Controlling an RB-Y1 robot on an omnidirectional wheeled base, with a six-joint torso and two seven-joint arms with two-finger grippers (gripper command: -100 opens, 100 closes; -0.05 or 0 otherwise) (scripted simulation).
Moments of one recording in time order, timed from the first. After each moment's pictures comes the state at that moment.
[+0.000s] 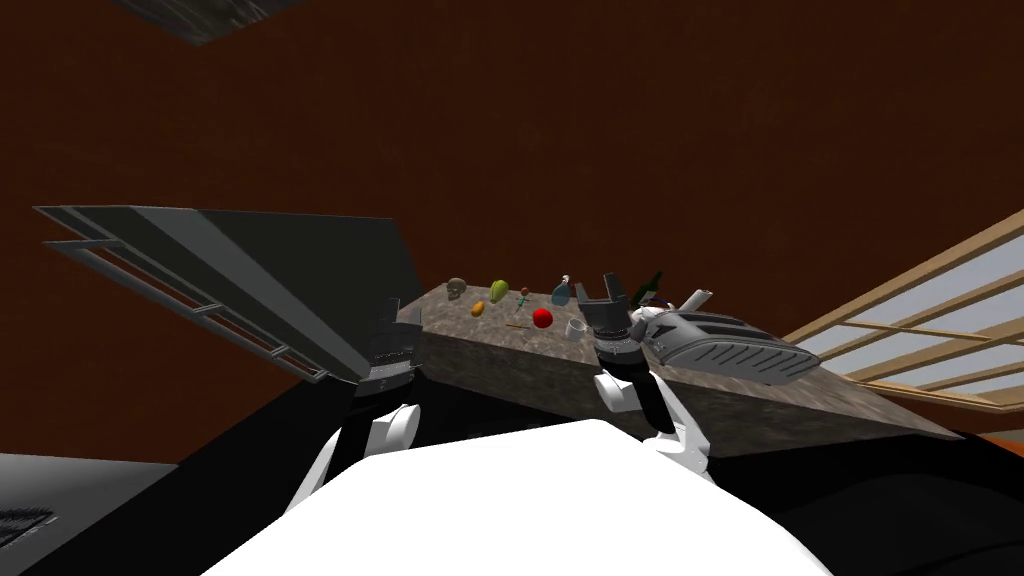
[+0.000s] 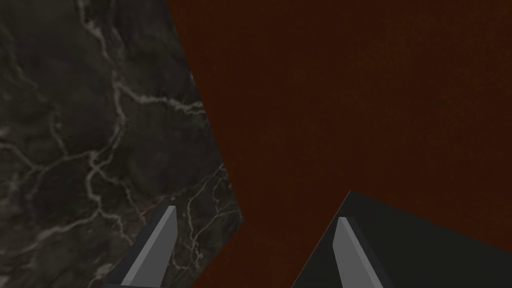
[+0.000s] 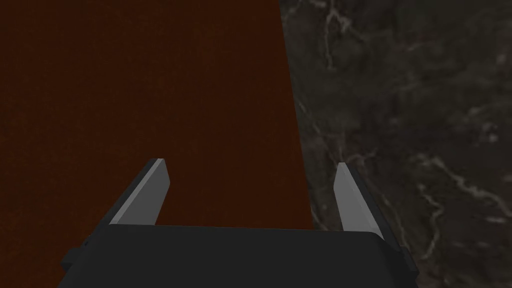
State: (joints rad) left arm 0.47 0.00 -0.03 -2.23 -0.09 -0.43 0.12; right arm 0.41 -0.30 -0.07 -2.30 0.00 -0.59 -0.24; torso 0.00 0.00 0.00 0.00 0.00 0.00
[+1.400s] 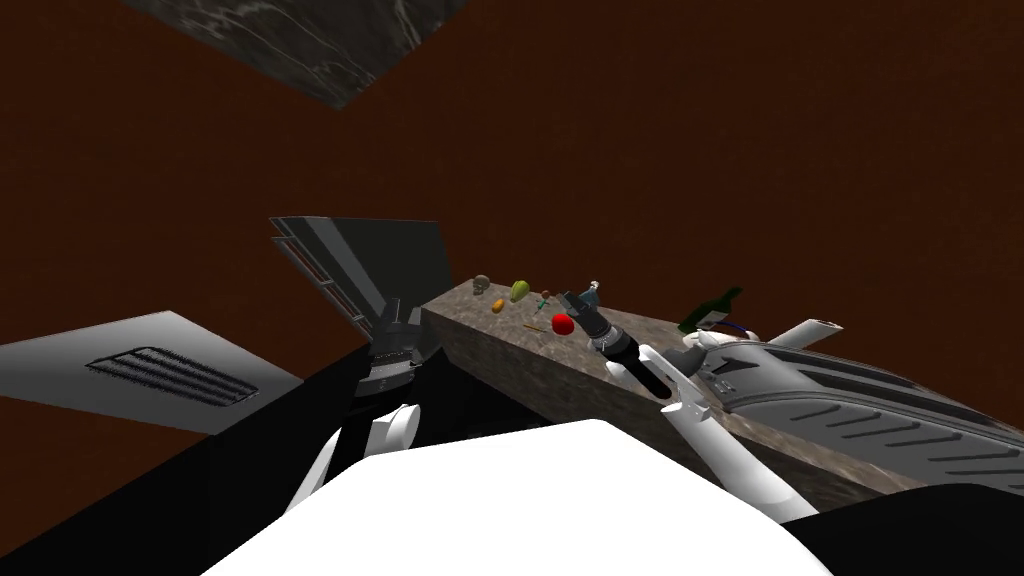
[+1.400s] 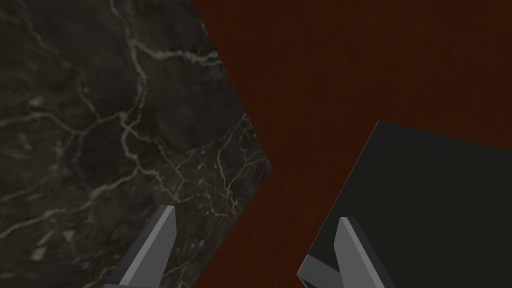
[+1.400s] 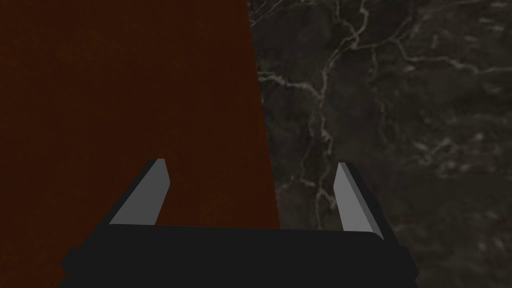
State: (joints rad) left arm 0.47 0.00 -0.03 -2.23 -0.09 -0.43 0.12; right arm 0.28 -0.67 -0.07 -2.06 0.24 -0.72 -0.31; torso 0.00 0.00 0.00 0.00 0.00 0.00
